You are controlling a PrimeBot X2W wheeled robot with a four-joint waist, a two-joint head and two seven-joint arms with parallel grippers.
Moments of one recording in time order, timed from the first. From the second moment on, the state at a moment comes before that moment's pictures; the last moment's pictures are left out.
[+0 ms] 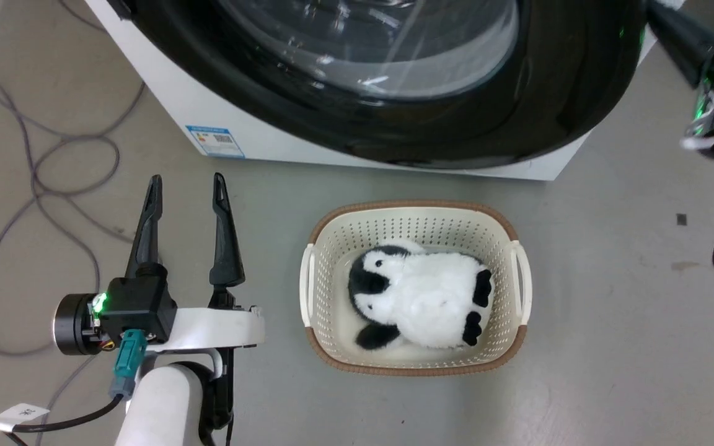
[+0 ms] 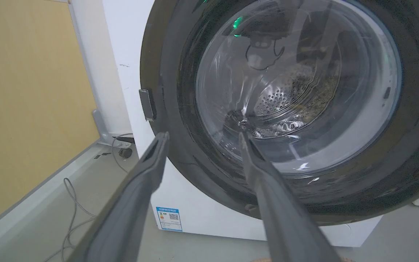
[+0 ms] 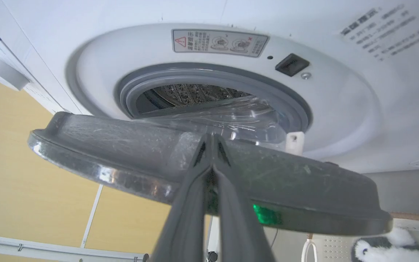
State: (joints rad) left arm -0.24 0.05 -0.10 -0.02 -0.07 0.16 -0.26; right arm -1.00 -0.37 0.20 0.66 1.56 0.13 0.47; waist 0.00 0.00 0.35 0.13
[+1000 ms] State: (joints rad) left arm -0.12 0.05 -0.06 0.03 -0.05 0.13 -0.26; right arm -0.61 -0.24 0.30 0.40 1.60 0.13 0.55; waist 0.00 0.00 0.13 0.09
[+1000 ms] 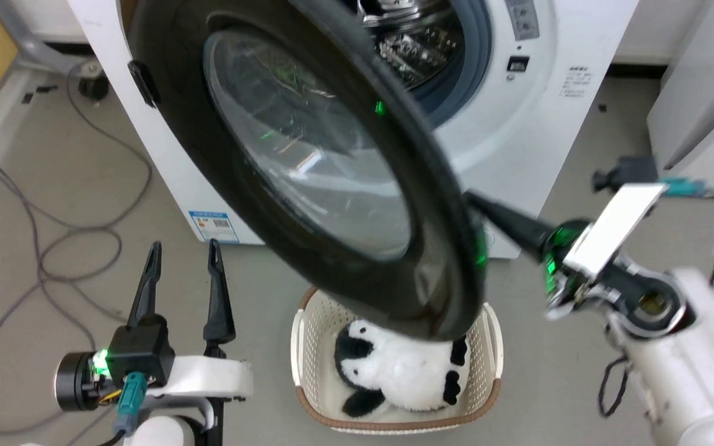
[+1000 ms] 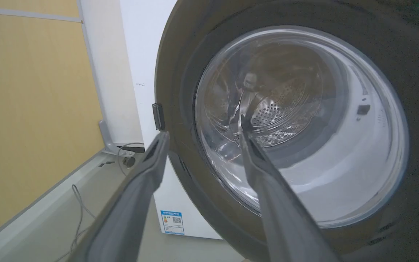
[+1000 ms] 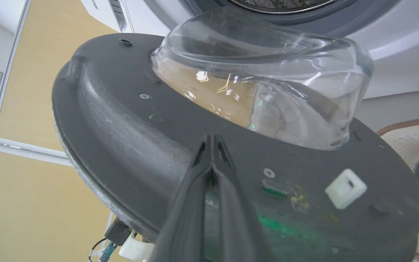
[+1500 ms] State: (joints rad) left arm -0.06 0.05 -0.06 0.07 -0.05 0.12 -0.26; right arm -0.40 -0.13 0.38 0.23 1.61 0.13 0.58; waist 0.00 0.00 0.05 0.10
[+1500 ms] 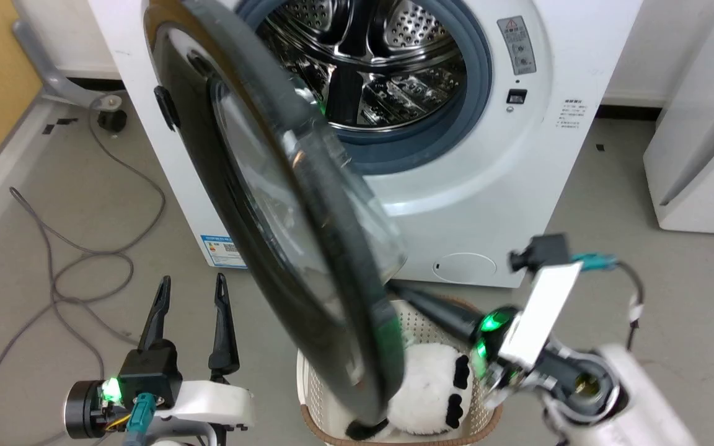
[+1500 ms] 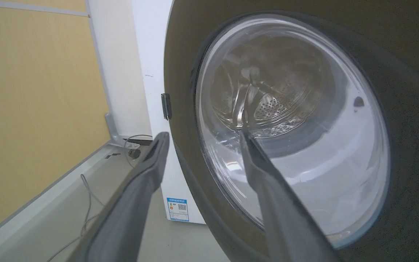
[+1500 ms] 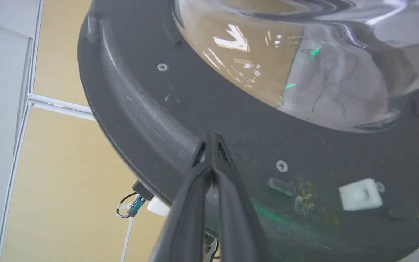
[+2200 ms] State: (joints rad) left arm -0.03 0.05 -0.06 0.10 -0.06 0.12 -0.26; right arm -0.20 -0.09 0.27 -0.04 1.49 0.13 0.25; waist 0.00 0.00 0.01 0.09
